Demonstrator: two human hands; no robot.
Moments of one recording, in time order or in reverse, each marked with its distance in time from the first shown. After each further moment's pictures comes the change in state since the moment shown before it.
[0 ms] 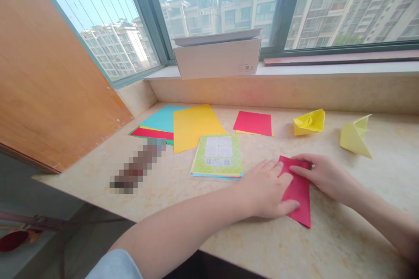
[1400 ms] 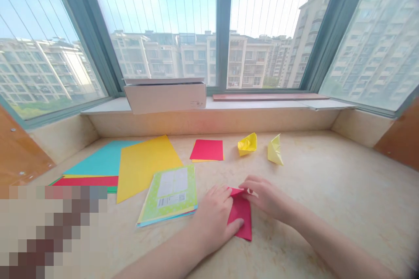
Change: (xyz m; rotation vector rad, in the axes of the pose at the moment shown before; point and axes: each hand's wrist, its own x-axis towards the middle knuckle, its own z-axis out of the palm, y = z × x) left_hand -0.004 0.000 0.001 -0.057 0.091 -0.094; right_hand -0.027 -0.008 -0.004 -0.168 0.033 -0.361
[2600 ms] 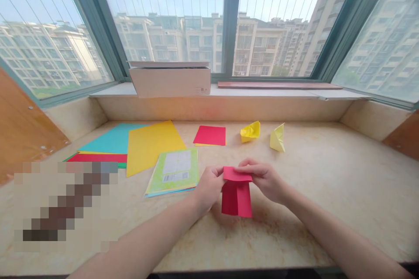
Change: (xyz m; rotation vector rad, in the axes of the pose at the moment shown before) left_hand 0.016 0.013 -0.002 -1.481 0.208 -0.488; right_hand 0.000 -0.009 0.005 0.682 0.116 -0.073
